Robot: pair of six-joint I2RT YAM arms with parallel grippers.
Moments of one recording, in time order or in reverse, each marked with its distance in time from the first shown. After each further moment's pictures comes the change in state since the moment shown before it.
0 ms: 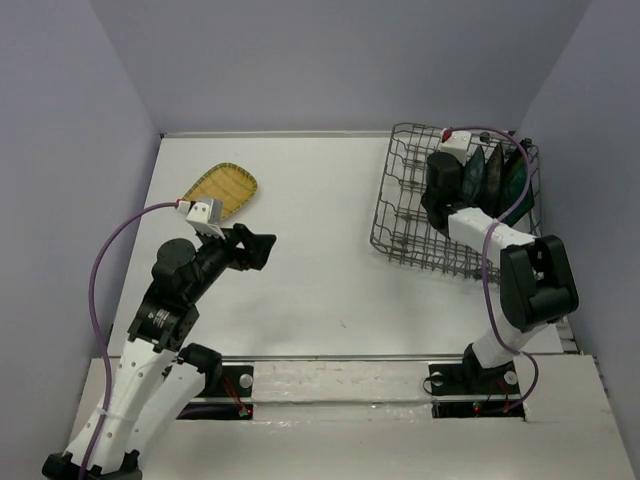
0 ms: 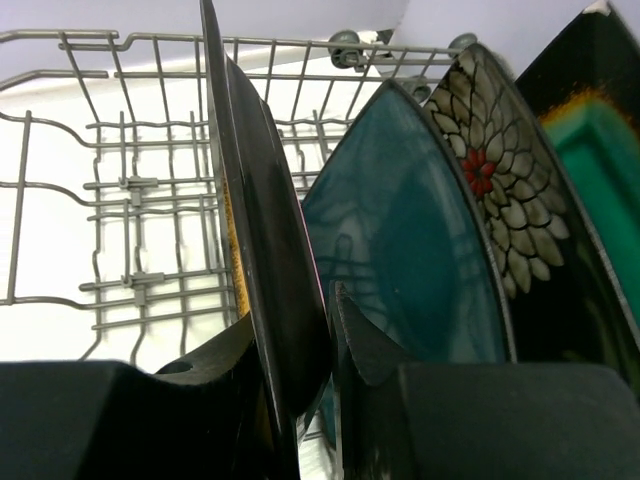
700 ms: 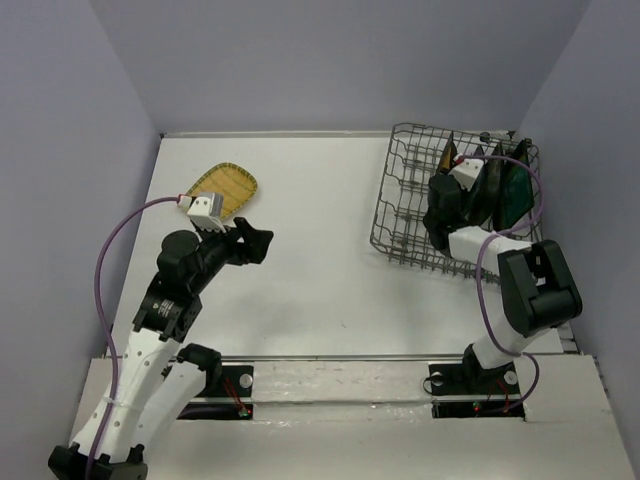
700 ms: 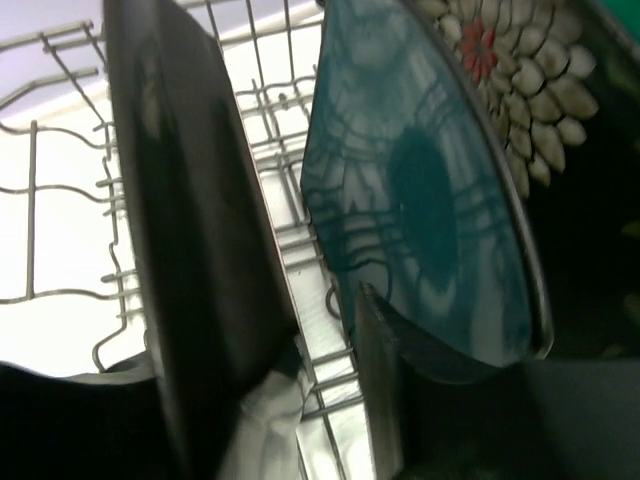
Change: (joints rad) left arm 0.045 0.054 0.000 0.001 -0.002 -0.001; right arm -0.004 -0.024 -0.204 0.175 0.027 0.262
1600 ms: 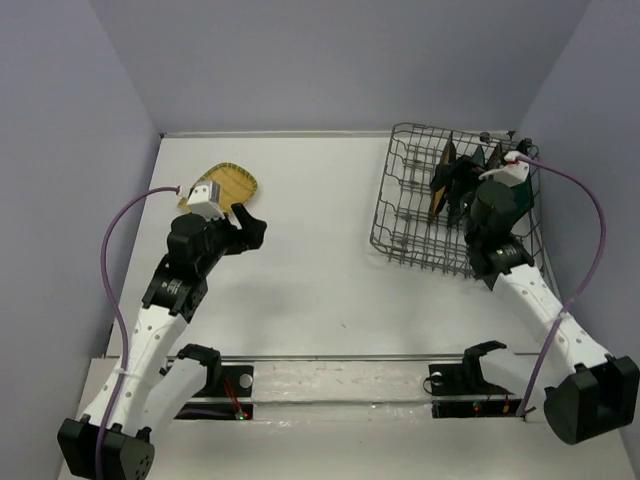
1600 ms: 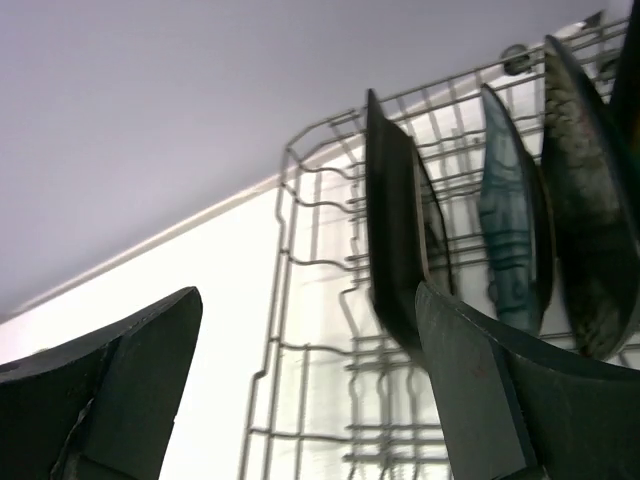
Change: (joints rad) left arm 0.066 0.120 0.008 0.006 -0.064 -0.044; right arm 0.000 -0.542 -0.006 -0.356 -0.362 0.237
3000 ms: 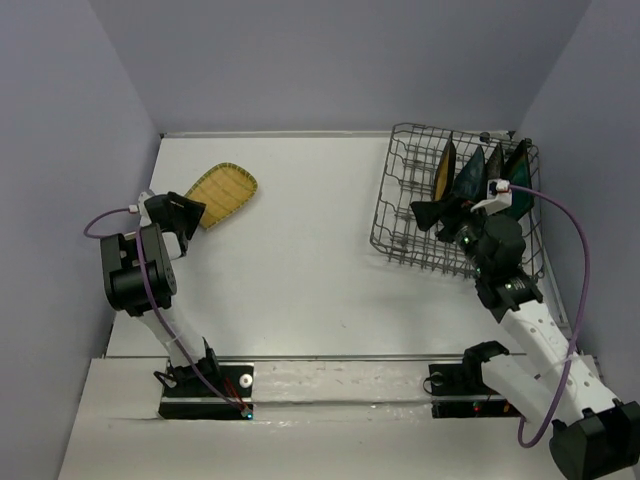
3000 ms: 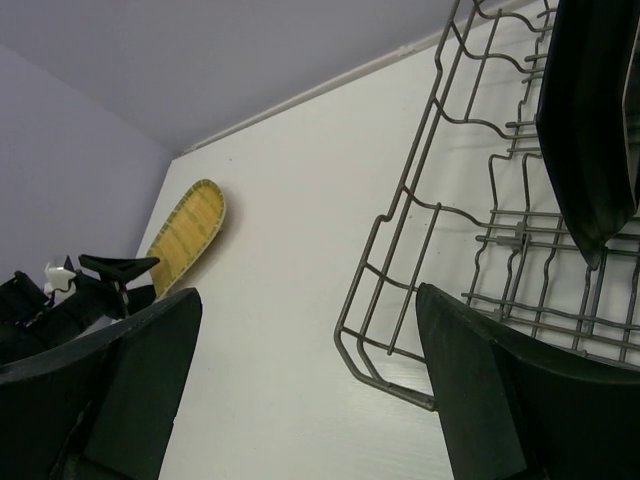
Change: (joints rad) left arm 0.560 1.053 0.095 0.711 0.048 -0.444; right arm 0.000 -0.300 -0.218 -0.069 -0.509 0.163
